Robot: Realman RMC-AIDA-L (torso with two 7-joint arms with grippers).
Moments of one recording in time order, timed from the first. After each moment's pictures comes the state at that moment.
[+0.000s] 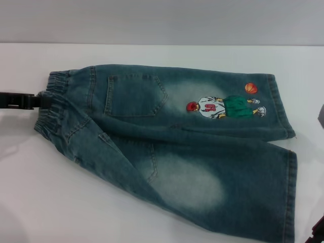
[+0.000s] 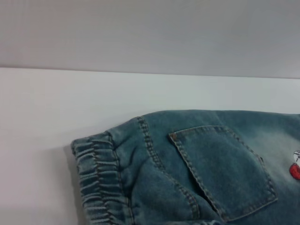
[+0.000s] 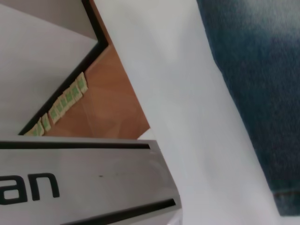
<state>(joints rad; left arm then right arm) -0.59 -1.95 0.60 0.81 2.36 1.40 -2.09 0.75 2.00 -0.94 -0.71 -2.74 -2.01 1.95</state>
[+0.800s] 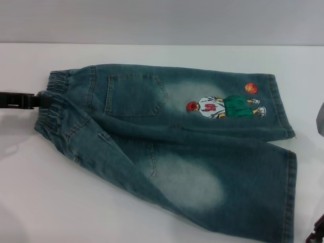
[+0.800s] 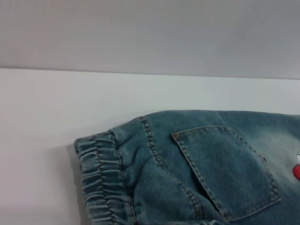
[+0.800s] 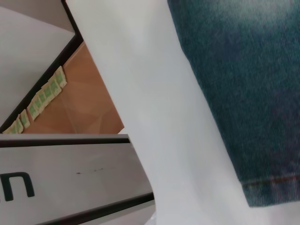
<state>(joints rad) -0.59 -1.95 0.60 0.81 2.36 1.39 -2.09 0.76 2.00 -0.96 -0.69 -2.77 -1.95 1.96</state>
